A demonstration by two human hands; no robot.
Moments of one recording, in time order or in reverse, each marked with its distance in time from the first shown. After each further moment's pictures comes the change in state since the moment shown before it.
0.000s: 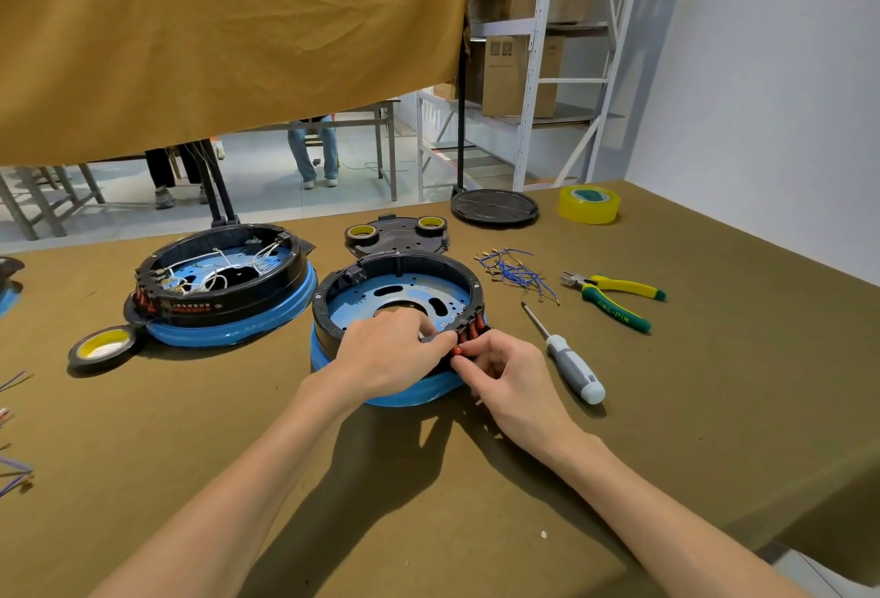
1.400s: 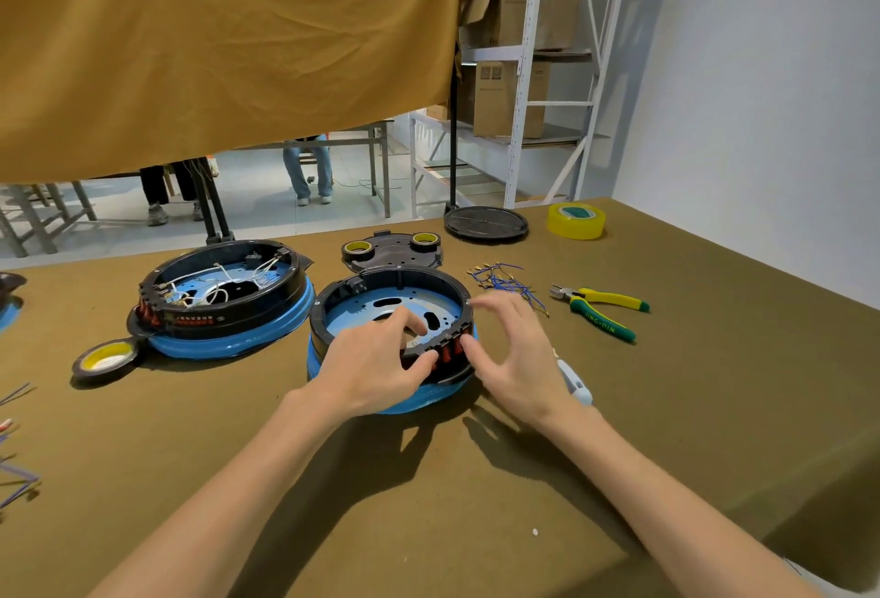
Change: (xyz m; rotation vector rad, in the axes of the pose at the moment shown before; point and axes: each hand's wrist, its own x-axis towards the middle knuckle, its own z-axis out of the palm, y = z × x) left_hand -0.017 -0.017 -0.003 -0.023 0.192 0.188; right_hand 0.024 0.001 -0.021 -0.345 0.178 -0.301
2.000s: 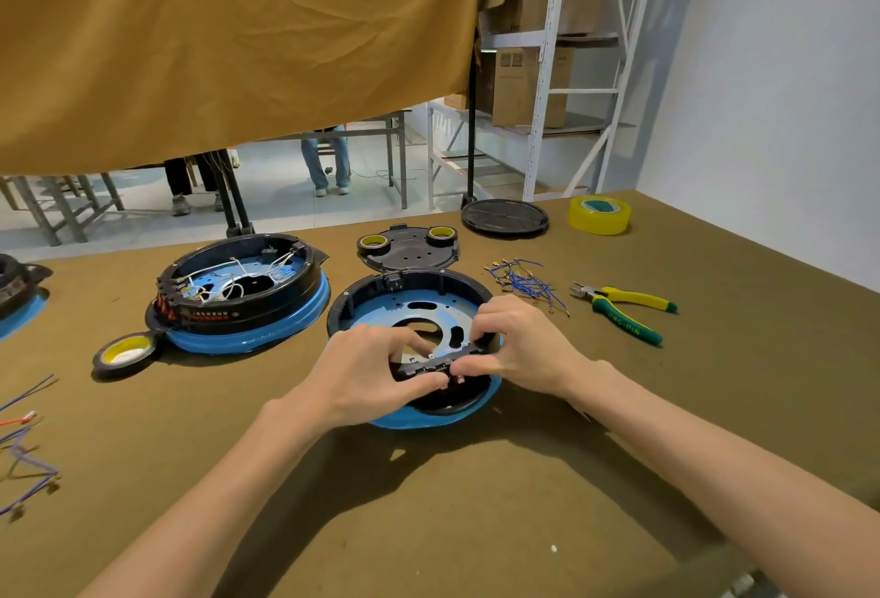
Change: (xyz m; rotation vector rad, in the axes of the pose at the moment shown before) left_hand -0.018 -0.011 -0.022 -0.128 0.000 0.097; right_hand 0.044 0.020 0.000 -0.091 -0.394 -0.249
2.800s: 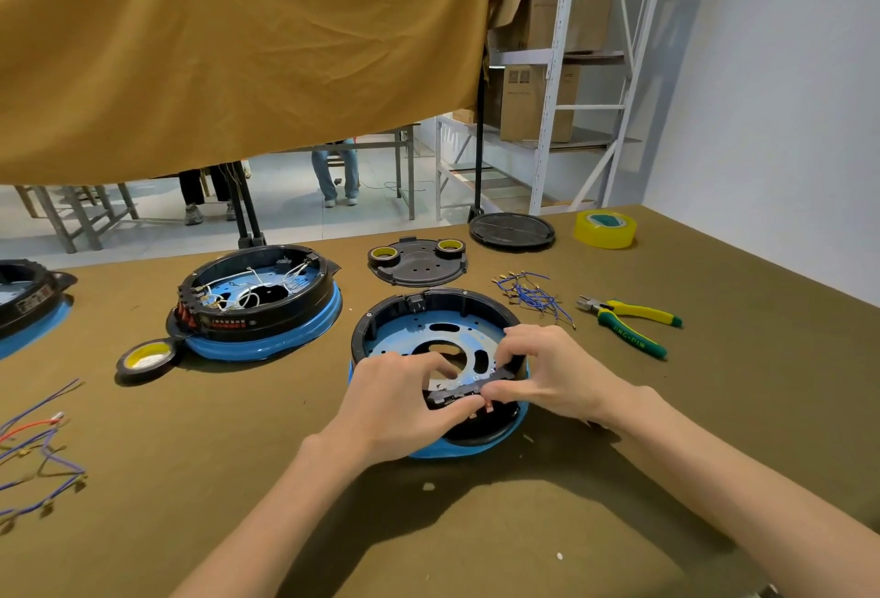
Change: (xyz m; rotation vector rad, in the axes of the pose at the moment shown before) left_hand -0.013 0.030 0.017 0.086 0.098 -0.029; right_hand -0.026 -0.010 -0.022 0.224 -0.093 0.132
